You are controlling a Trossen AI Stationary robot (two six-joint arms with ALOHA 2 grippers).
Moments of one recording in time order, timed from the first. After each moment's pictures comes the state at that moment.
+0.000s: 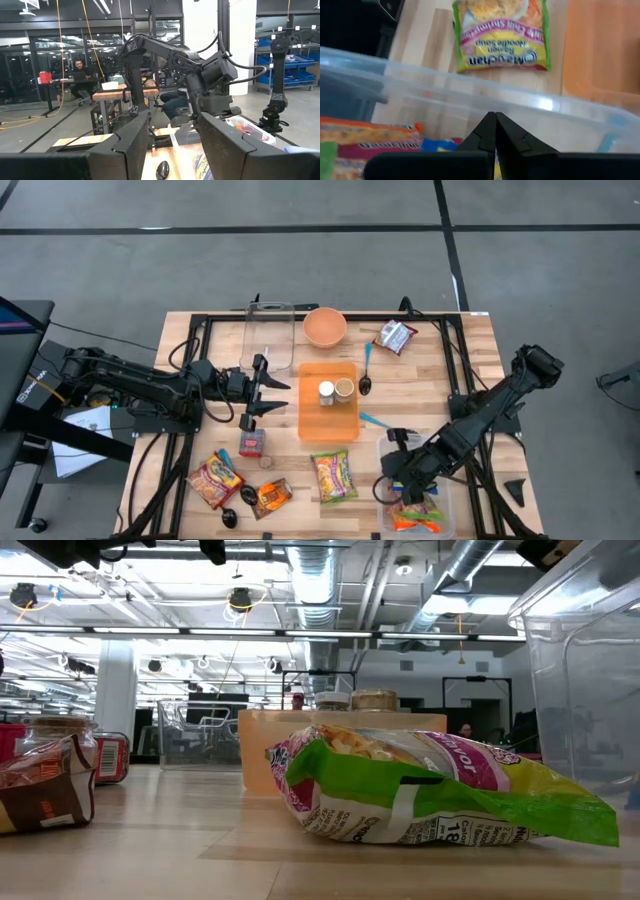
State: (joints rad) left arm -0.11 1.00 0.49 0.71 0.01 0.07; right arm 0.70 1.48 1.09 -0.69 0.27 0.46
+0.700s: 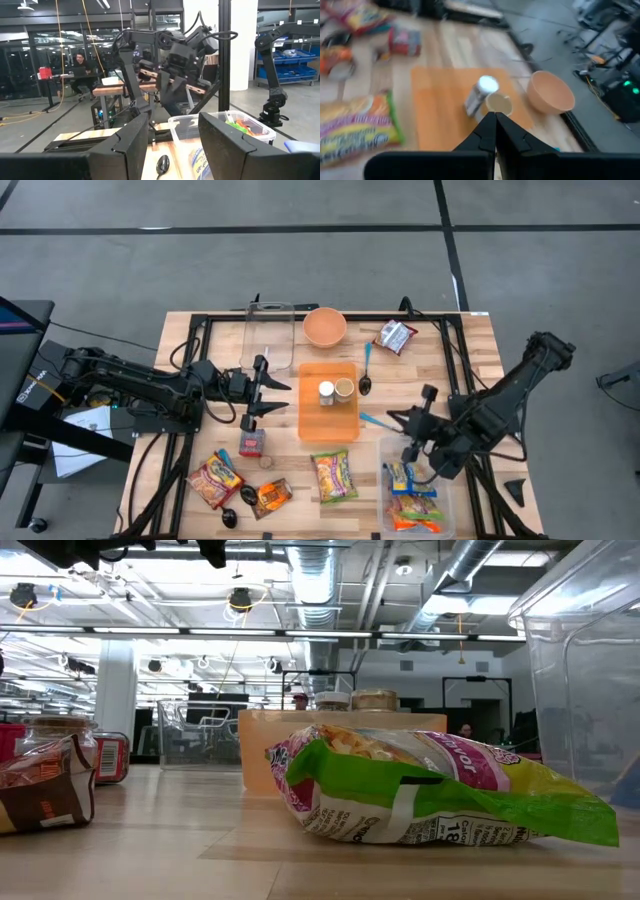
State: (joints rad) left arm -0.11 1.00 0.49 0.69 0.01 0.07; right arm 0.75 1.23 1.07 -0.84 1.05 0.58
